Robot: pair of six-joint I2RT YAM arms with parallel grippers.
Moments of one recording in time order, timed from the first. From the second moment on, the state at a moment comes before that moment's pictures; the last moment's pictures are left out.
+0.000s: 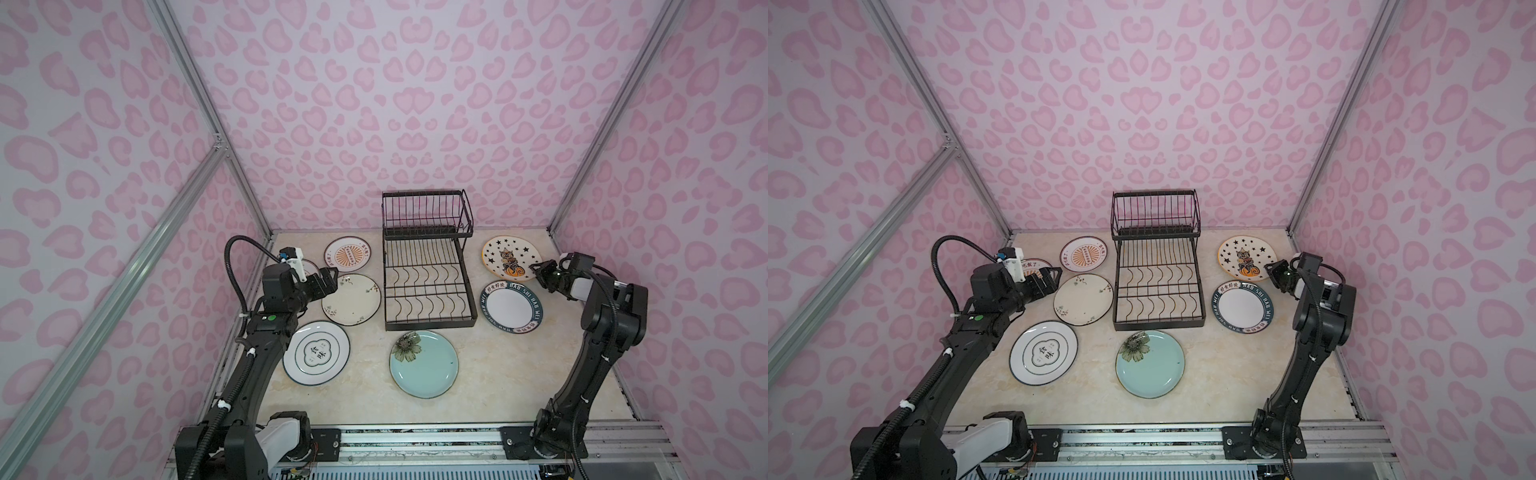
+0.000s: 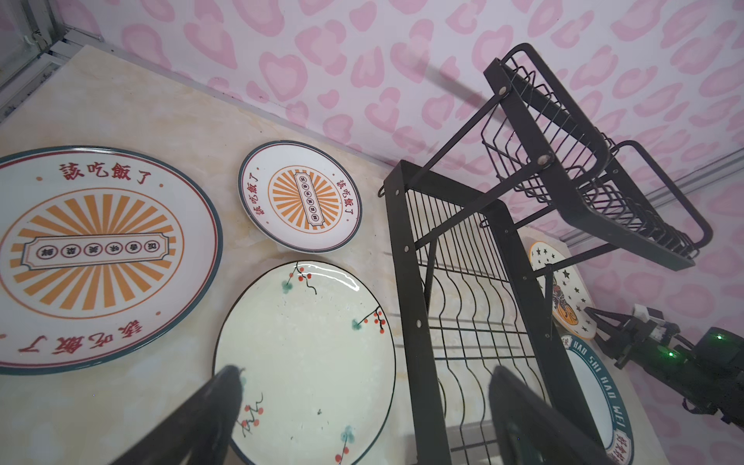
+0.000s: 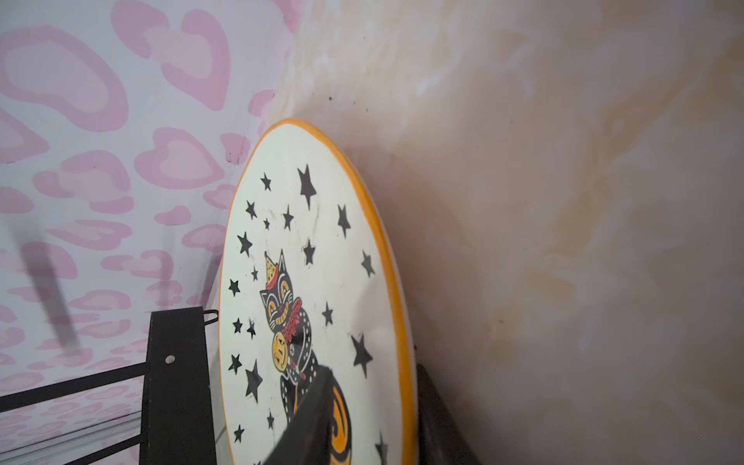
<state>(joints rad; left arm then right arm) 0.01 1.12 0.80 -0.15 0.30 -0.42 -0.41 2.19 1.32 0.15 -0.57 0.72</state>
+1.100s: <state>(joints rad) 0.01 1.10 0.81 -0.17 0.30 -0.44 -0.40 2.04 1.31 0.04 -0.53 0.74</state>
